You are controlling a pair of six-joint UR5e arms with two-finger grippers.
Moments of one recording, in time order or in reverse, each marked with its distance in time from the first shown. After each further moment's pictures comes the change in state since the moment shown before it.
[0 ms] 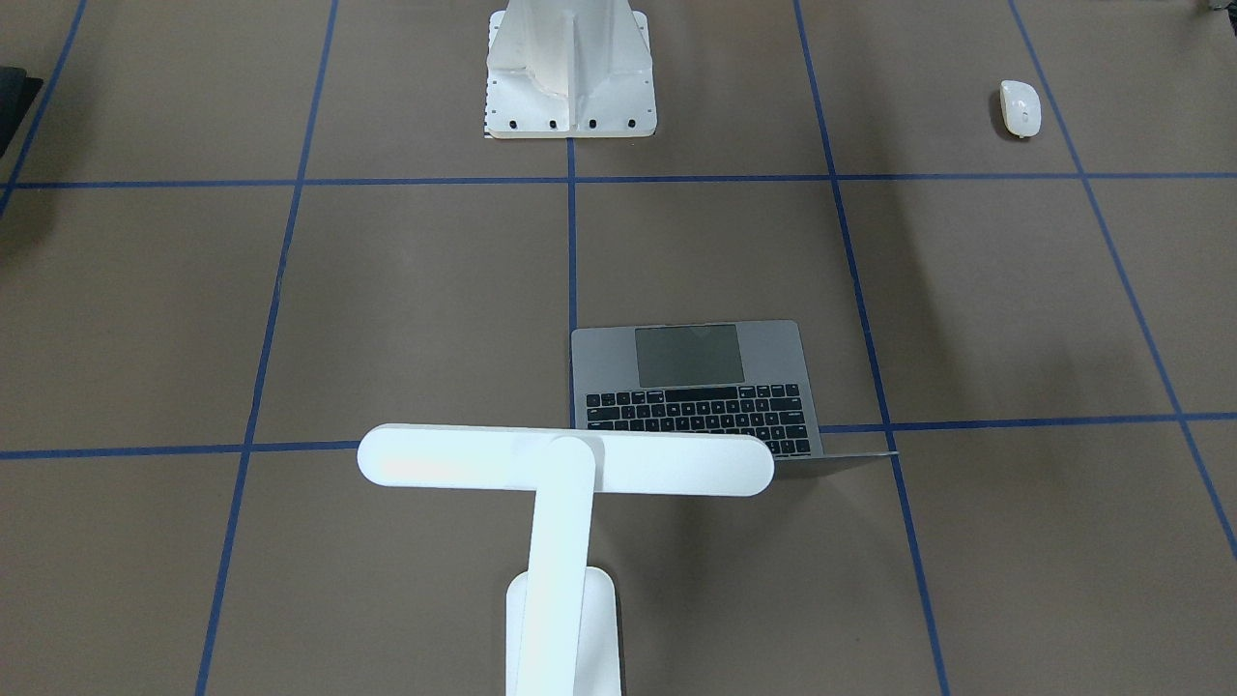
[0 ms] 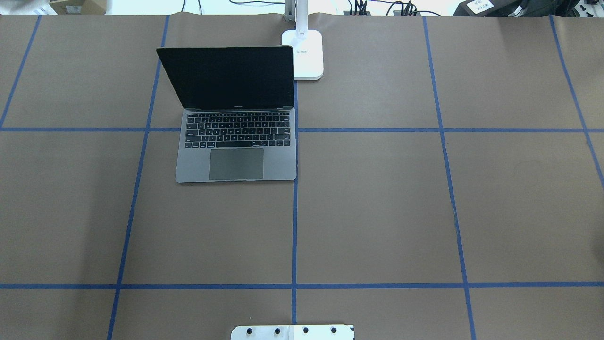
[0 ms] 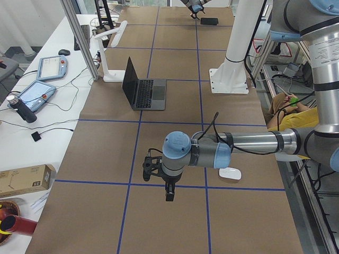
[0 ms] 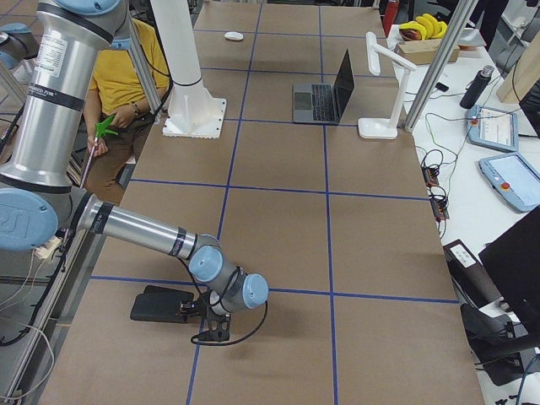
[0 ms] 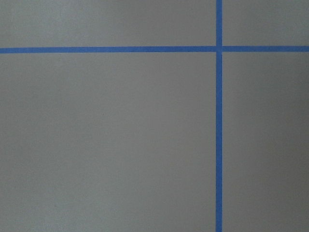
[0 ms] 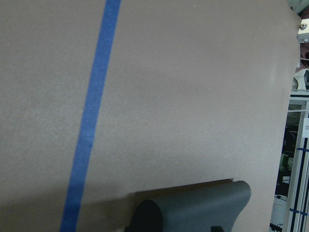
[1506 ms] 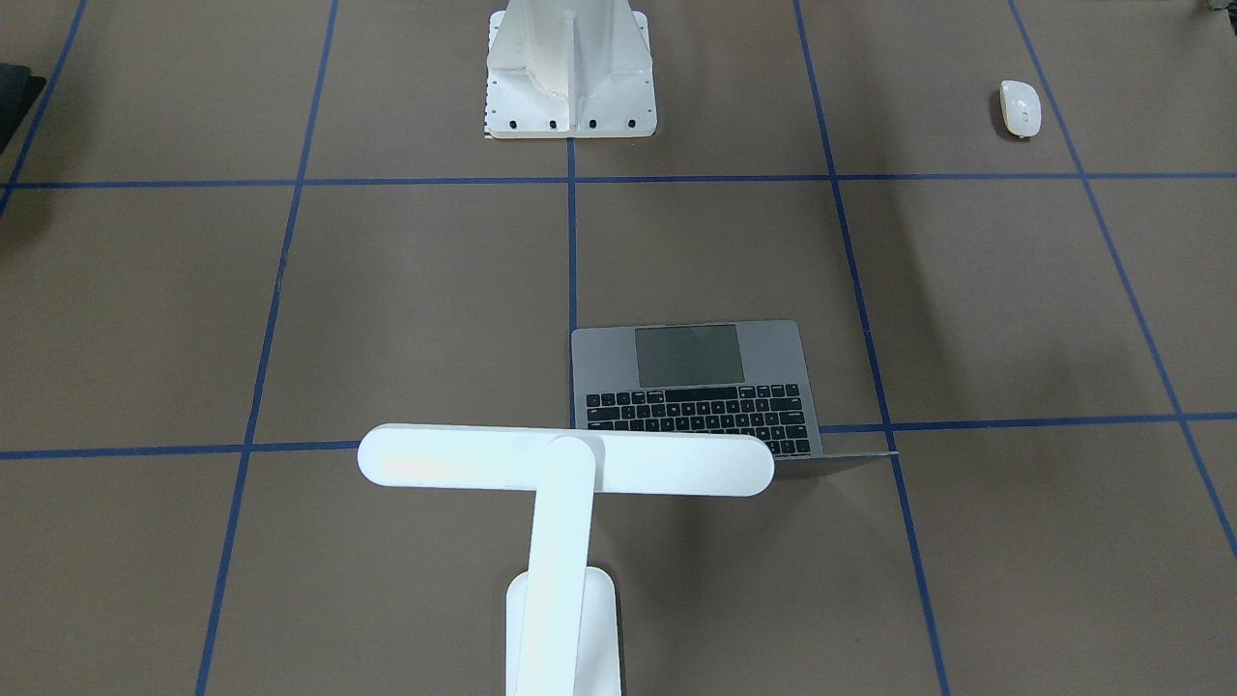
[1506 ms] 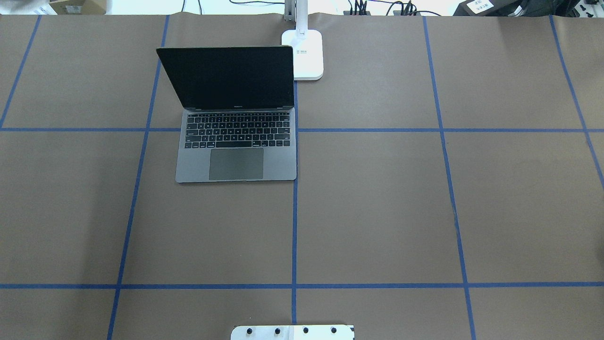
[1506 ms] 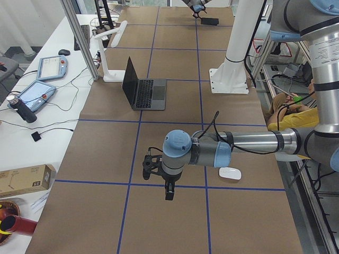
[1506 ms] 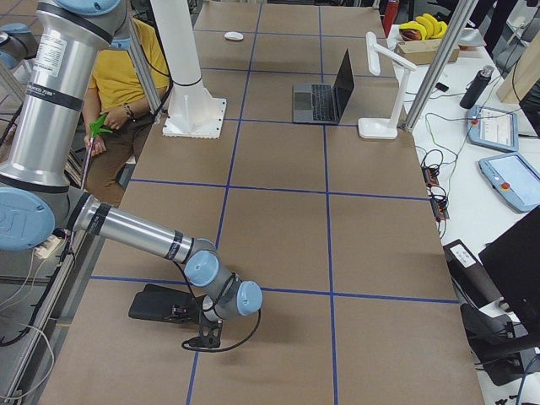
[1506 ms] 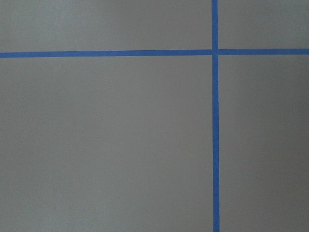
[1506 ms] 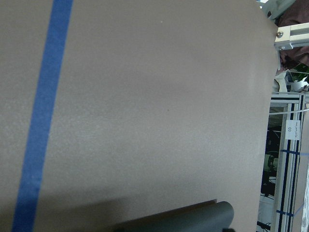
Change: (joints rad) left arm -0.002 0.001 -0.007 0.000 0.000 0.001; right arm -0.001 -0.016 0.000 -0.034 0.027 -0.004
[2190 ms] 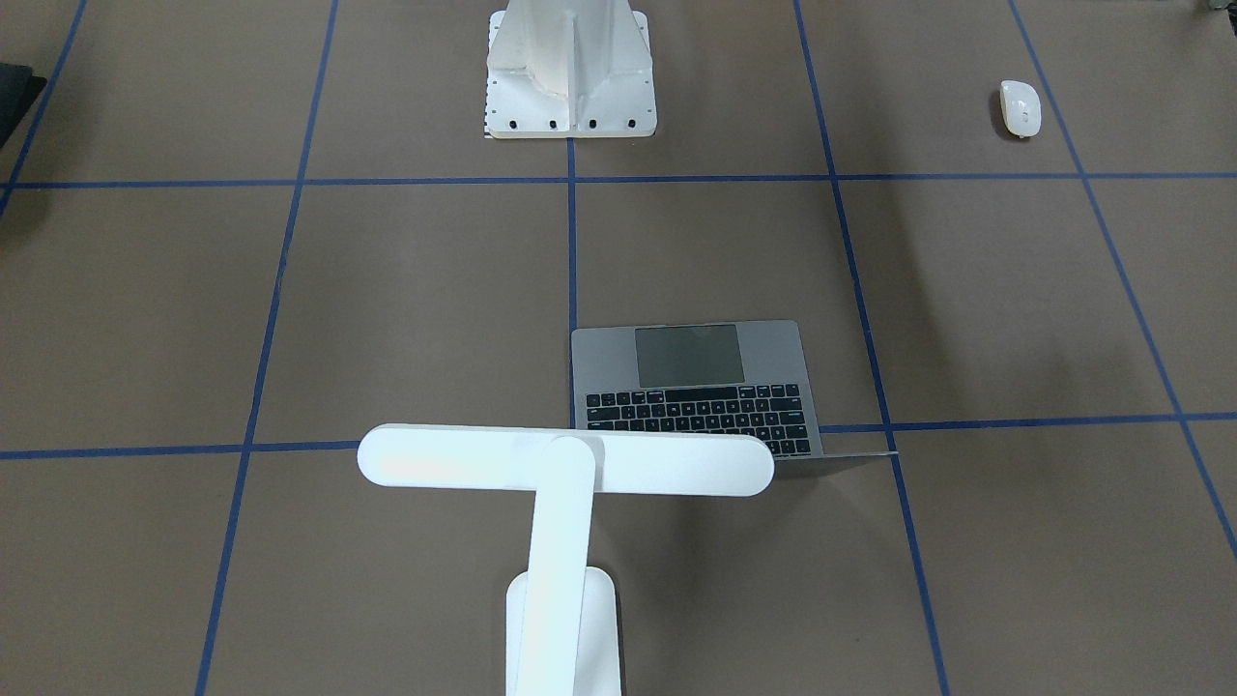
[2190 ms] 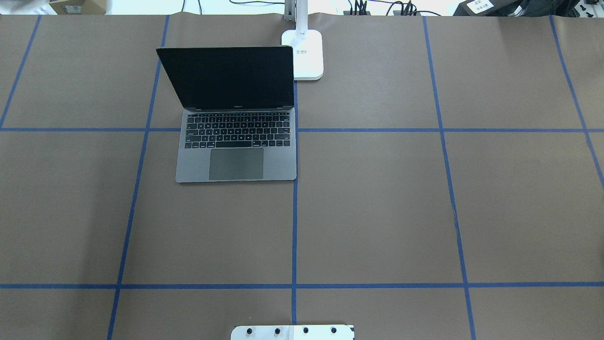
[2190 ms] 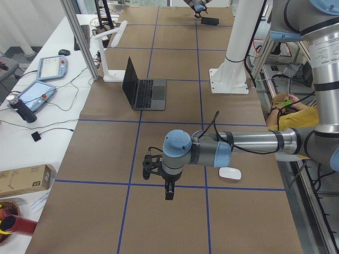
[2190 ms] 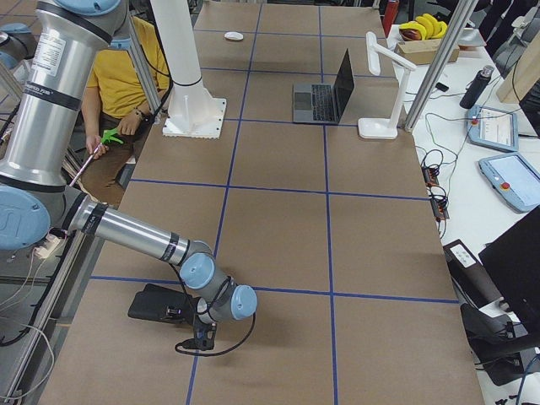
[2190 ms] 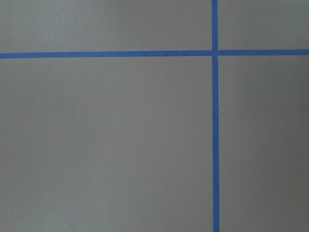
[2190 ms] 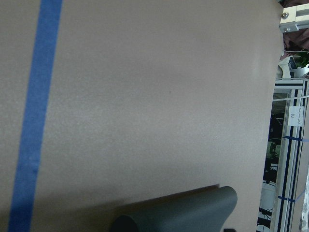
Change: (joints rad) left arm 0.000 0.000 -0.003 0.000 0.000 0.000; right arm -0.002 -0.025 -0.005 -0.005 0.012 -0.029
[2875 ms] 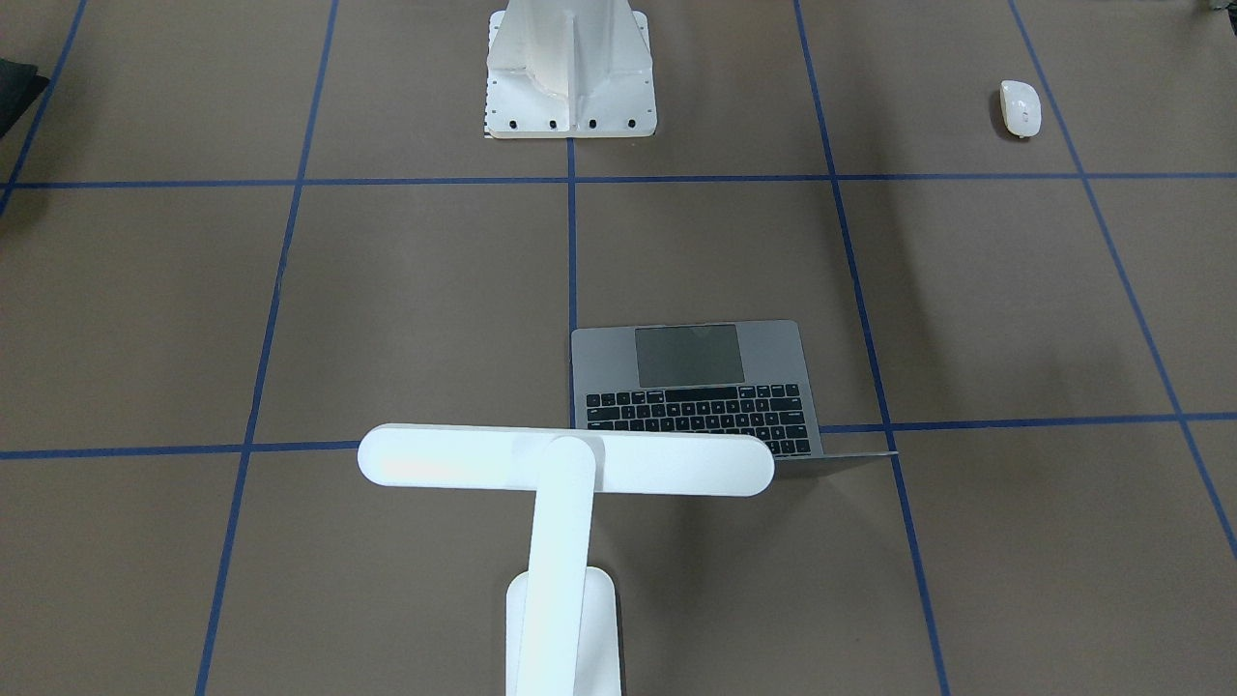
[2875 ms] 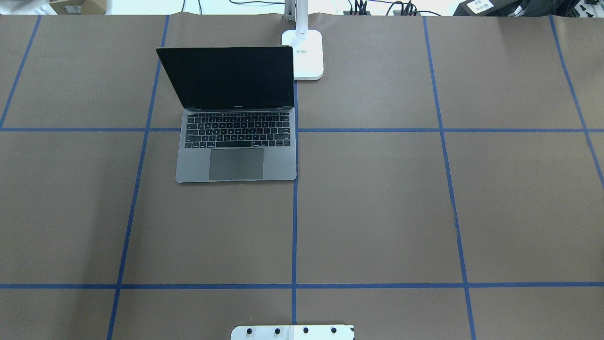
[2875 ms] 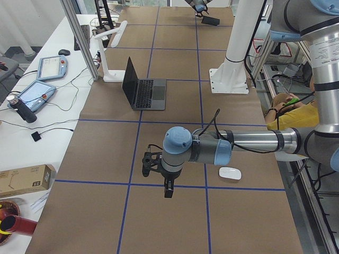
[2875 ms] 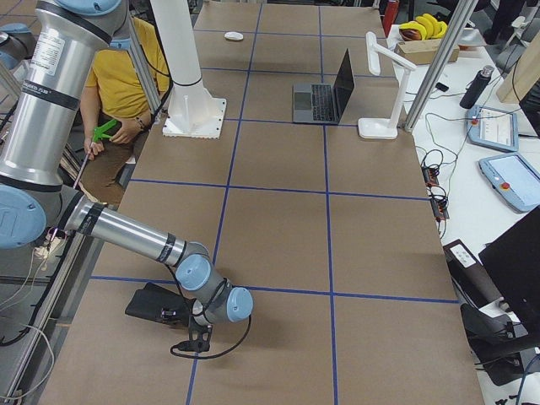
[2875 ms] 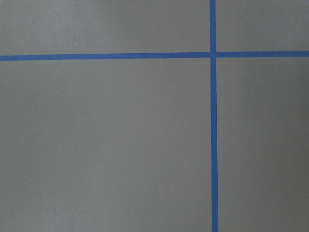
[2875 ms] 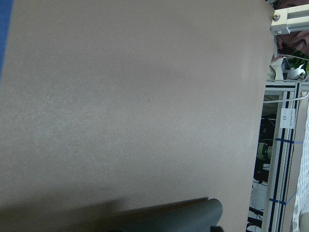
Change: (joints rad) left arm -0.004 0.000 -0.020 0.003 0.002 0.000; right arm -0.004 -0.011 0.003 0.001 0.003 -0.013
